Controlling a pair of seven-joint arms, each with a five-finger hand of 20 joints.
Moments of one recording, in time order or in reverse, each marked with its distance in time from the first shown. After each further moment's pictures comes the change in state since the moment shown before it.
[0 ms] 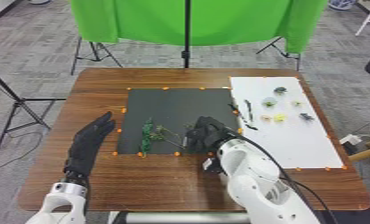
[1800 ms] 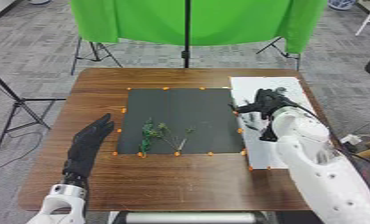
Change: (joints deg) left arm 0.7 -0.3 -0.4 -0.1 -0.1 0.1 -0.1; right arm 10.4 9.6 12.2 10.8 -5.7 -5.7 0.8
